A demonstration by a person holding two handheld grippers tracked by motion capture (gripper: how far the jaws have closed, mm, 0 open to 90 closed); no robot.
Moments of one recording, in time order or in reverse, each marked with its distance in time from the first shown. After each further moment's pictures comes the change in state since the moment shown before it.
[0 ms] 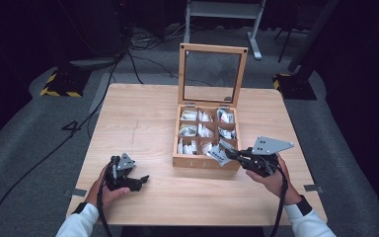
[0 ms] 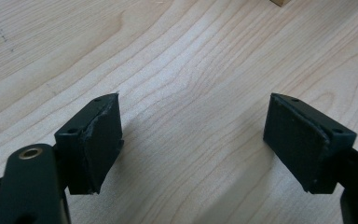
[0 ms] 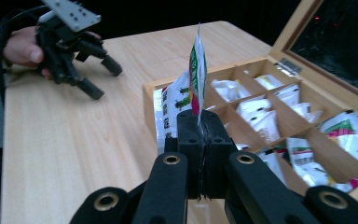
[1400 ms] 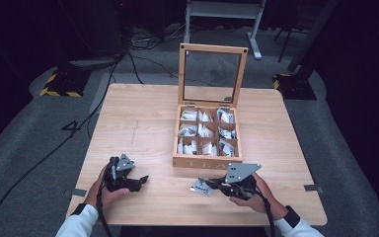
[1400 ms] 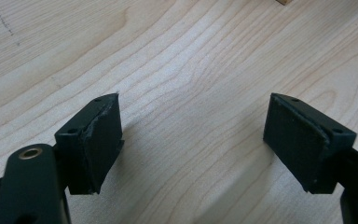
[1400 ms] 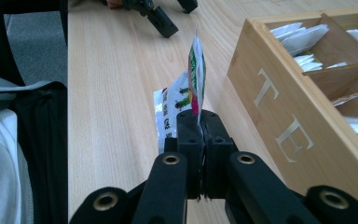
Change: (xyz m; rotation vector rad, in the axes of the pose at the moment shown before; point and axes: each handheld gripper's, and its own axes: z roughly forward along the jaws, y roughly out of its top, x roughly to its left) left arm -0.001 -0.002 -0.002 -0.001 0.017 -0.013; right arm 0.055 -0.028 0.043 0.178 0.189 -0.099
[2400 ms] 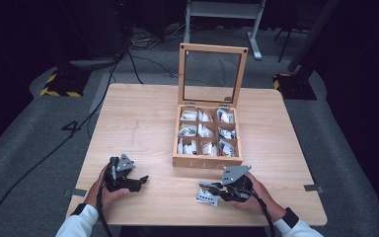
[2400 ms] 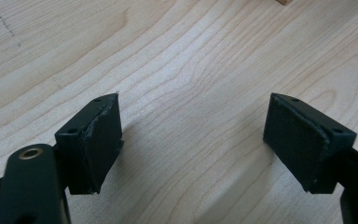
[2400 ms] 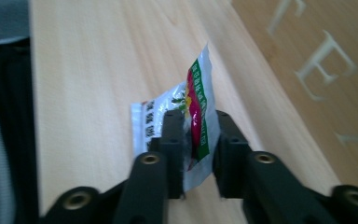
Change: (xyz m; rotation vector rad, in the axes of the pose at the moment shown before) left arm 0.000 0.000 0.000 0.001 0.000 0.003; right arm -0.007 -0.027 0.022 0.163 -0.016 0.049
